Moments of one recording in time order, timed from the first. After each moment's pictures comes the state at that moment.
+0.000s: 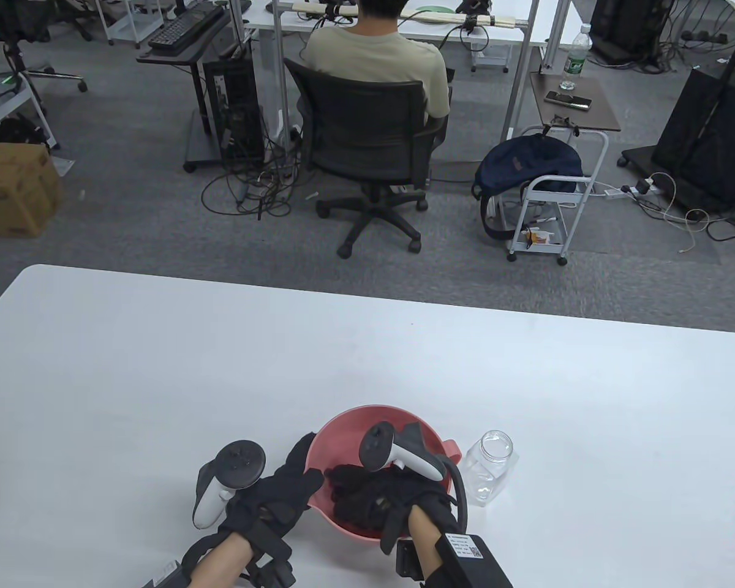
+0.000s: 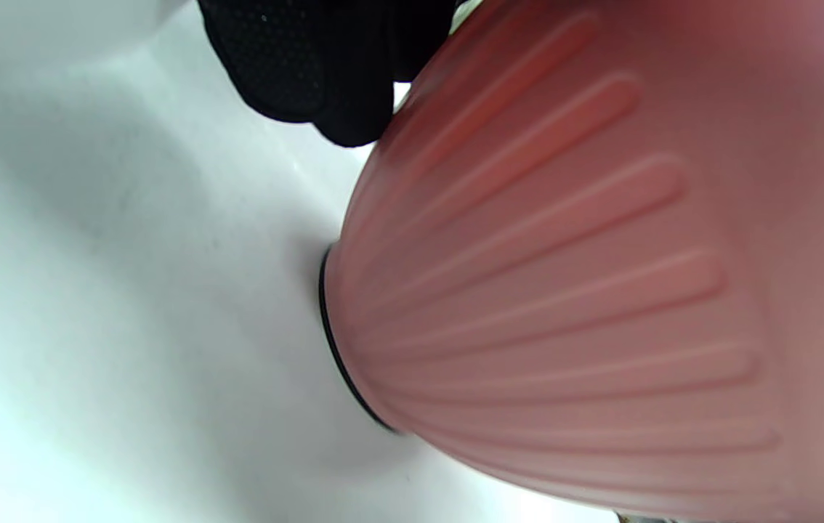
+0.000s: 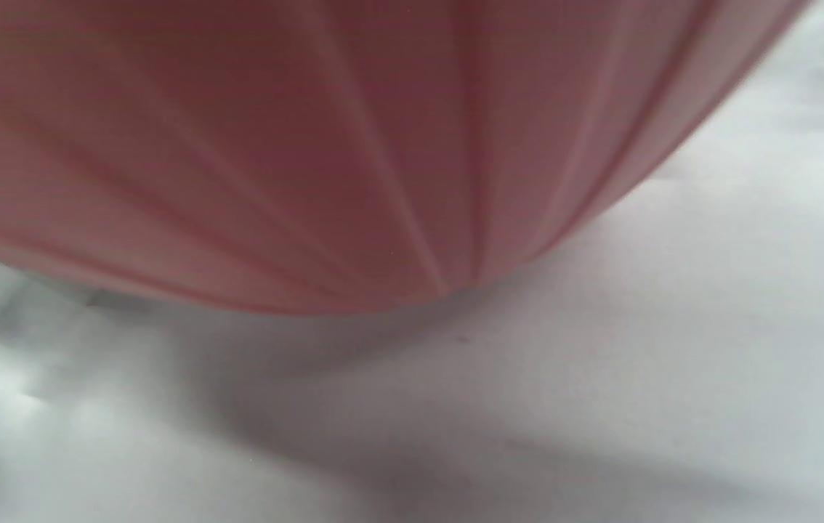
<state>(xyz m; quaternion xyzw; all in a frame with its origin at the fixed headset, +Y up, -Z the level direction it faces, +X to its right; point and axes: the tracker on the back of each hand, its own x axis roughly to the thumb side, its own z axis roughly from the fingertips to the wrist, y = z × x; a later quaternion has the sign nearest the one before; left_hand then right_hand) -0.185 -0.769 -0.346 -0.20 -0.15 0.48 0.84 0.037 -0.733 -0.364 0.09 0.32 0.94 0.12</state>
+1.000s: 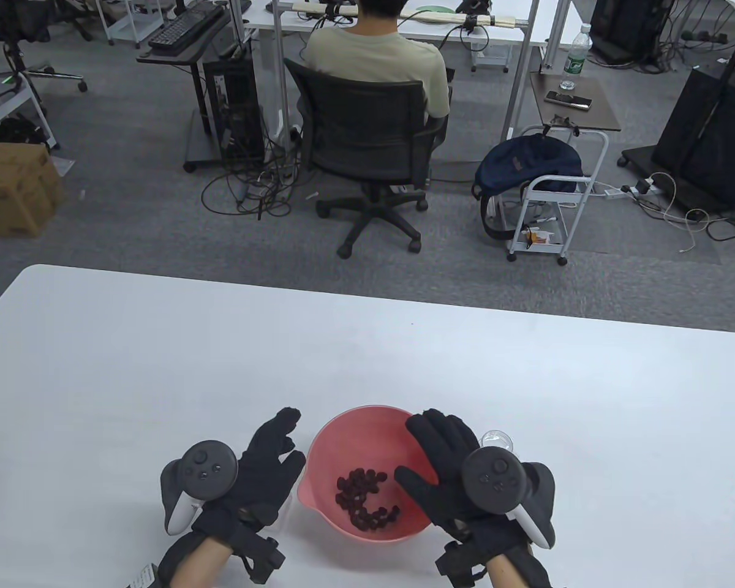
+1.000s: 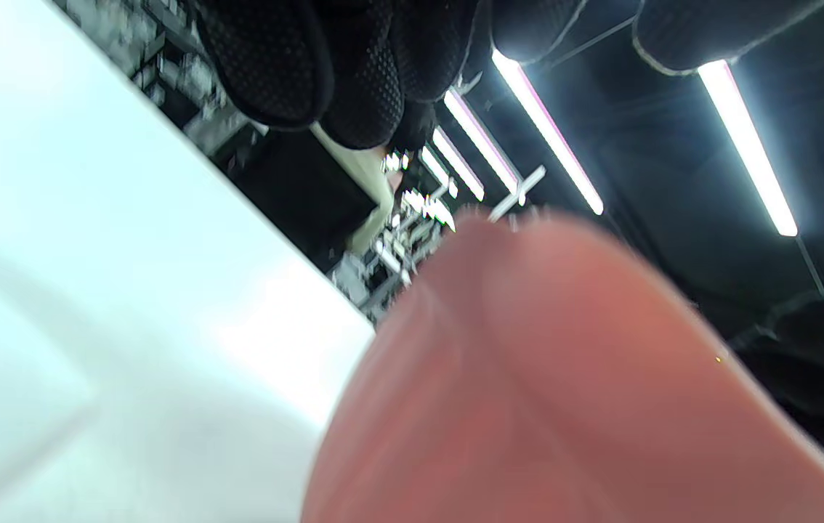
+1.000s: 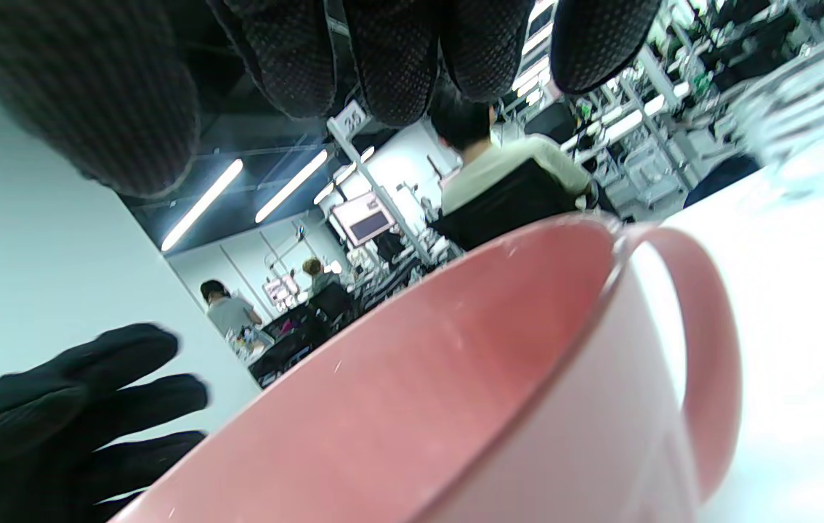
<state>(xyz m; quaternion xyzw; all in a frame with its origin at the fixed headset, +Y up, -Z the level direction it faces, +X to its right) -0.222 -0.706 -0.333 0.04 -0.14 0.41 0.90 0.142 -0.650 -0.301 0.08 -0.08 0.95 0.30</state>
